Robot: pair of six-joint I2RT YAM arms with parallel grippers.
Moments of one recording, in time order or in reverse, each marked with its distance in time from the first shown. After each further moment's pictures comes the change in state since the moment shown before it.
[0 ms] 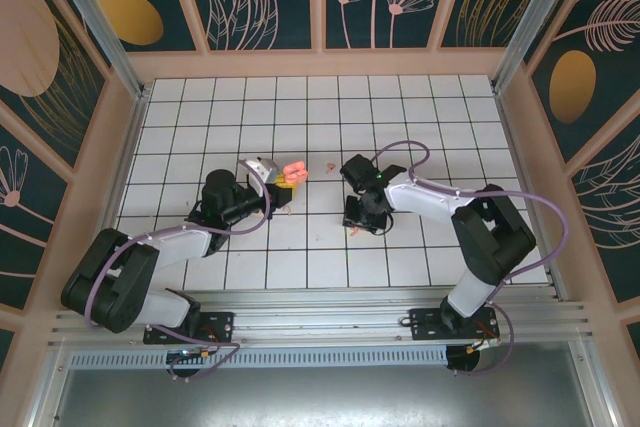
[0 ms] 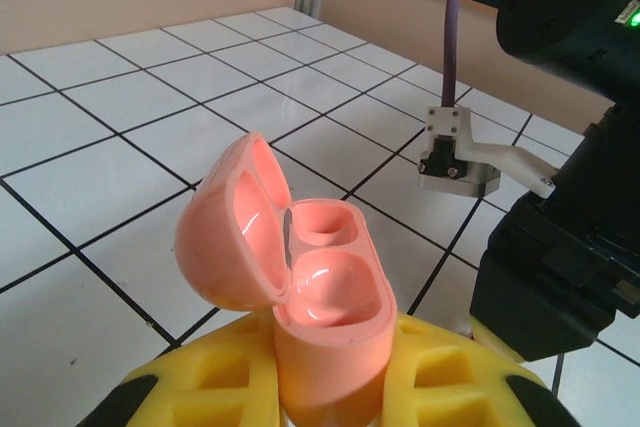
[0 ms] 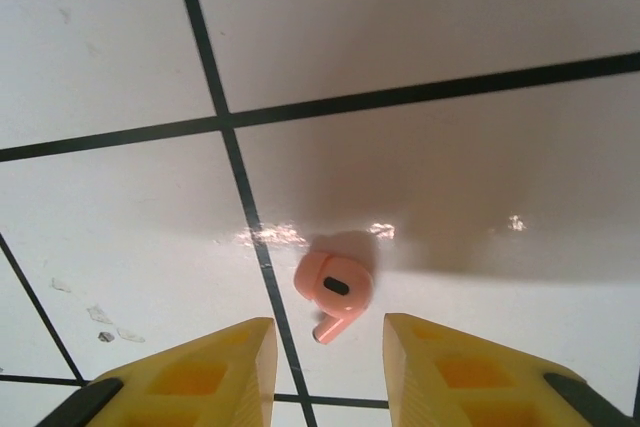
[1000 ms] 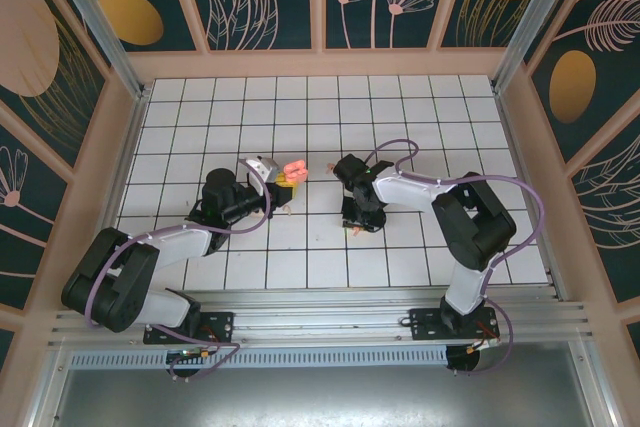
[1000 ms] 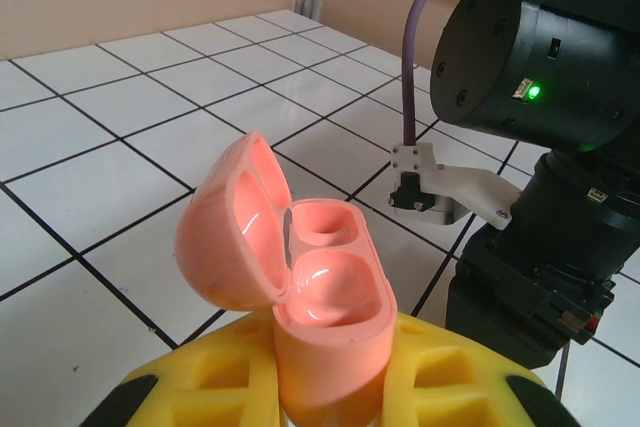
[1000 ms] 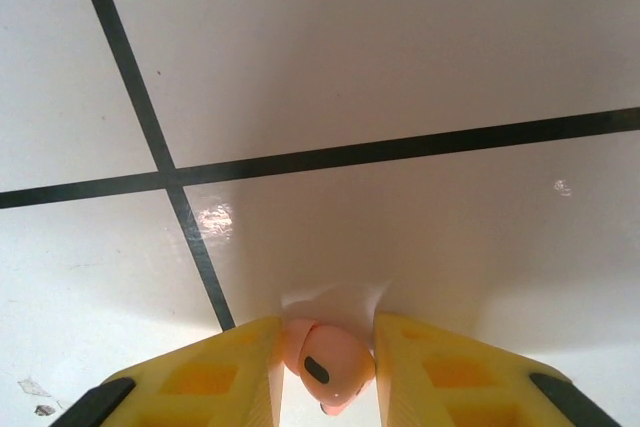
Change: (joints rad) left arm 0.000 0.002 0.006 -0.002 -0.001 0.007; right arm 0.003 0.121 0.069 -0.049 0.032 -0.009
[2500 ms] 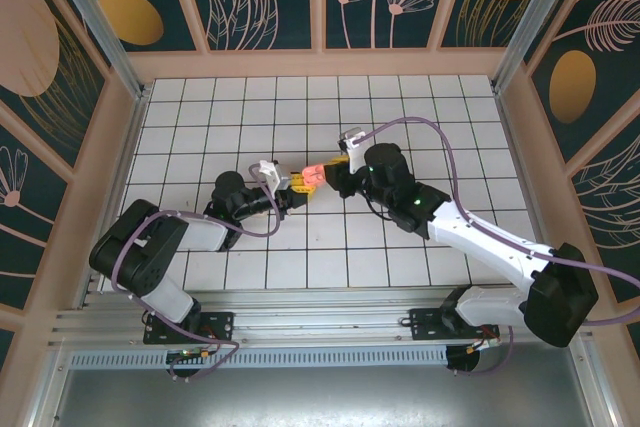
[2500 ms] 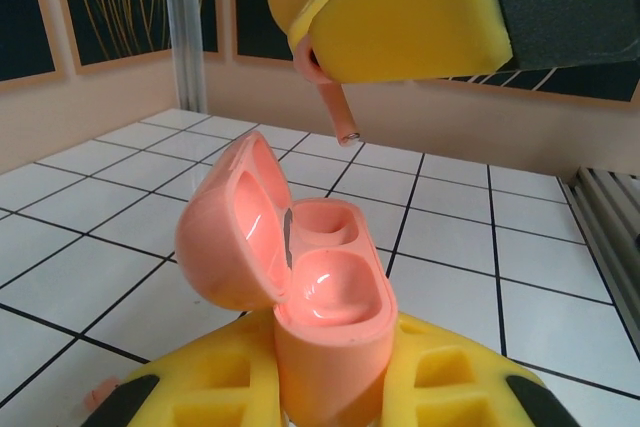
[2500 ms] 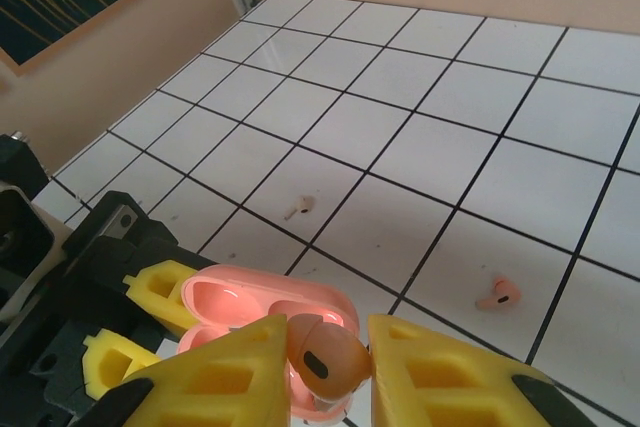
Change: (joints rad) left arm -0.066 0.219 0.025 0.427 0.189 0.012; right arm 0.090 -0.565 -0.214 0.719 0.085 -0.600
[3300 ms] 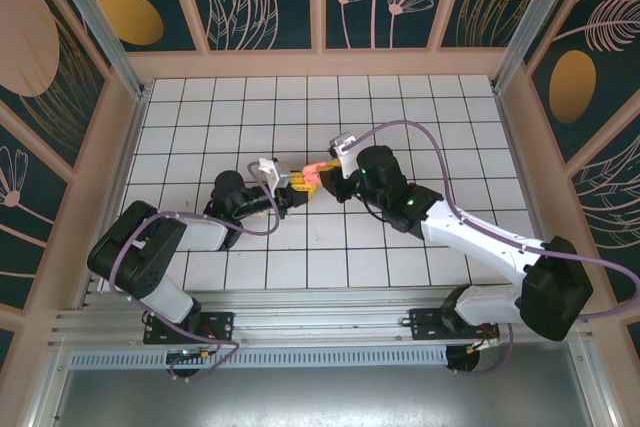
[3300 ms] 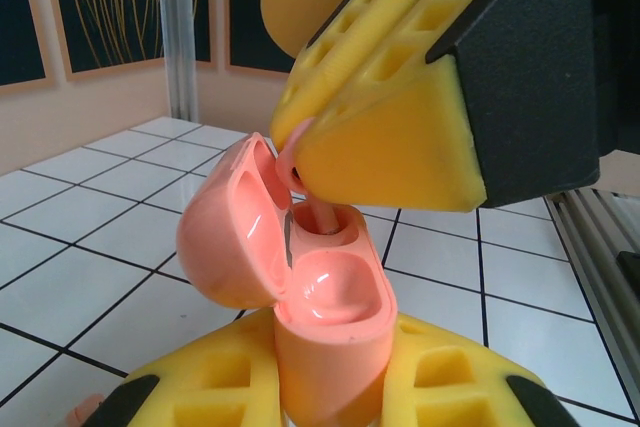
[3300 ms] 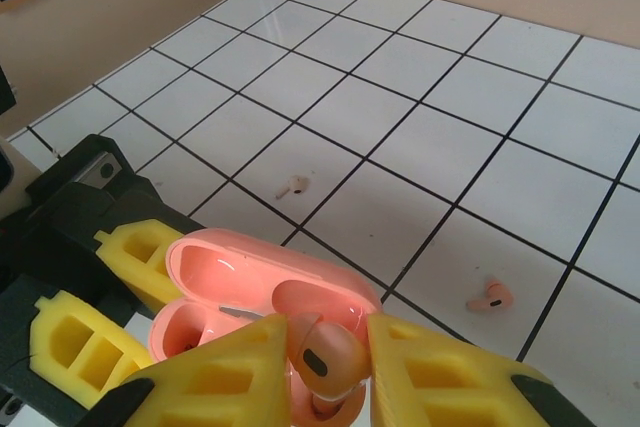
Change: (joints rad) left arm -0.002 -0.018 0.010 -0.002 0.008 -0.040; right arm 0.025 0.040 0.001 0.002 0.012 -0.103
